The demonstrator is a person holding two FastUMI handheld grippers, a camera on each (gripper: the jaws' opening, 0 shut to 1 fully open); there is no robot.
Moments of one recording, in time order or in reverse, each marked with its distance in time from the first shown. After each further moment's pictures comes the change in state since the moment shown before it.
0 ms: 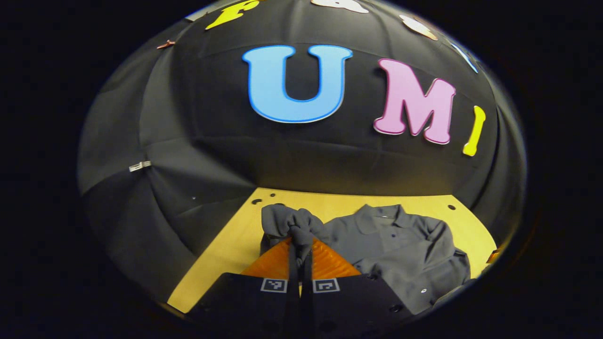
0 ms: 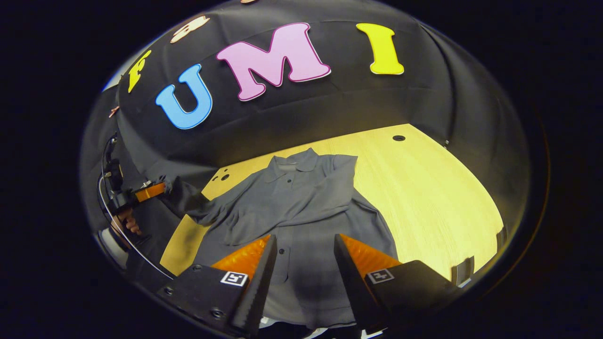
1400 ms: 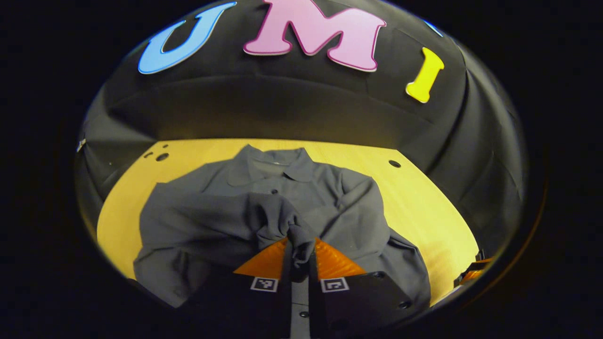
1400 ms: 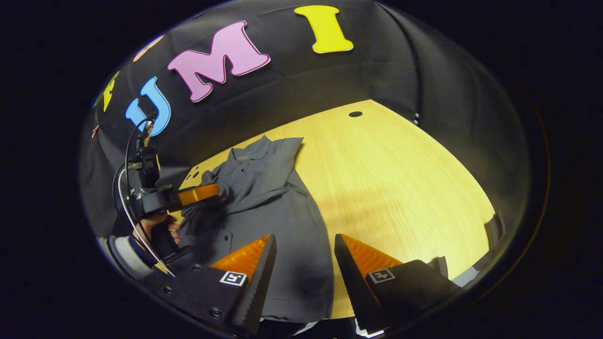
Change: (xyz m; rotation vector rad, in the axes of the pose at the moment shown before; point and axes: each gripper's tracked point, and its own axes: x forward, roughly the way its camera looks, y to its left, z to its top) left arm 0.072 -0.297 -0.155 0.023 0.325 -0.294; right arm -0.003 -0.140 -0.029 0.102 0.094 -0.077
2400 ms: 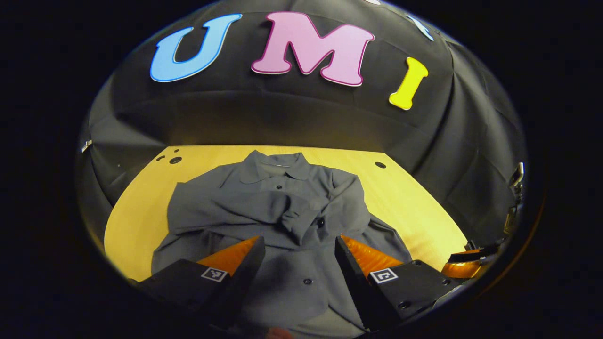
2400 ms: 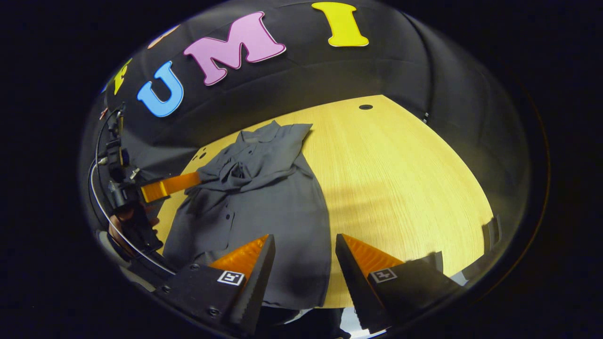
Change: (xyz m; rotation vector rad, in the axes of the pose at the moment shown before) left arm -0.122 0.027 -0.011 0.018 -0.076 0.006; right arm -0.022 0.006 -0.039 -0.099 0.077 0.032
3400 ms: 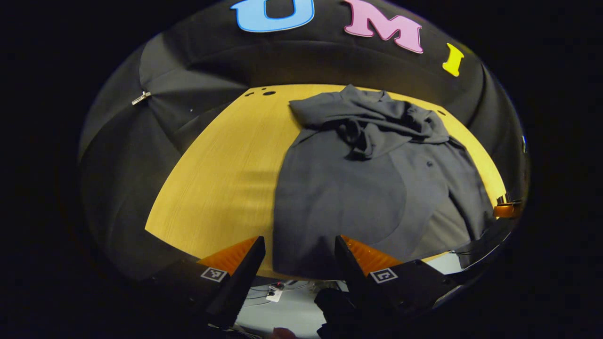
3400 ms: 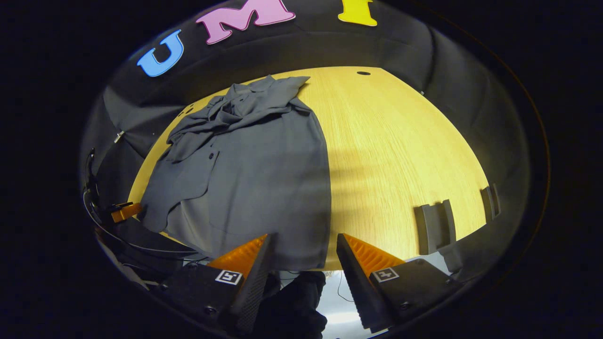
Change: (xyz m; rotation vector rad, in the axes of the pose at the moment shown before) left arm -0.127 0.219 -0.184 -0.036 0.317 0.329; right arm 0.004 0.000 -0.103 -0.072 0.208 -0.115
